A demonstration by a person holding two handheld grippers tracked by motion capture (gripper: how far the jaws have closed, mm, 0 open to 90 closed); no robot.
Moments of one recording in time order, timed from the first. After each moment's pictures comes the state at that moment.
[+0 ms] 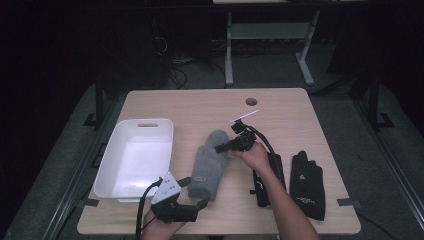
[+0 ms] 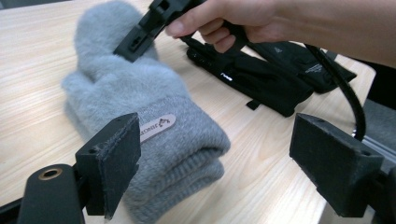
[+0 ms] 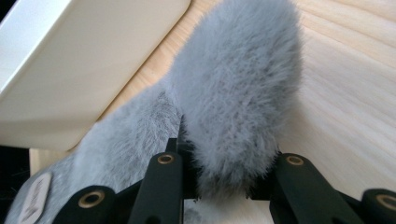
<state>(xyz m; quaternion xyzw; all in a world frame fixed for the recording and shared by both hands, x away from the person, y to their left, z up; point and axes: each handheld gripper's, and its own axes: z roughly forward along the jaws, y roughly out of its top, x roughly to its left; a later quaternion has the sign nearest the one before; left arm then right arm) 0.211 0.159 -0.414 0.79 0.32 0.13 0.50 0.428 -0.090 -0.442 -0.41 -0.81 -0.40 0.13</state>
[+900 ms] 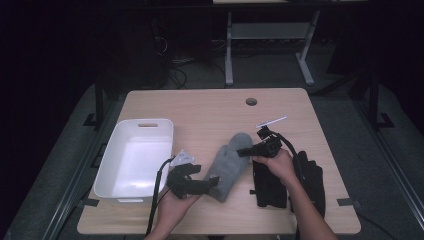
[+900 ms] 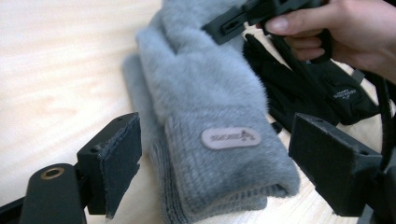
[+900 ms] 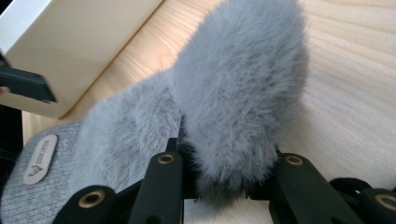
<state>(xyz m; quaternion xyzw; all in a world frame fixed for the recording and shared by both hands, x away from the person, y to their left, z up) 0.278 0.134 -0.422 0.78 0.43 0.03 0.46 0.403 -0.160 -0.445 -0.41 -0.80 -0.42 0.10</state>
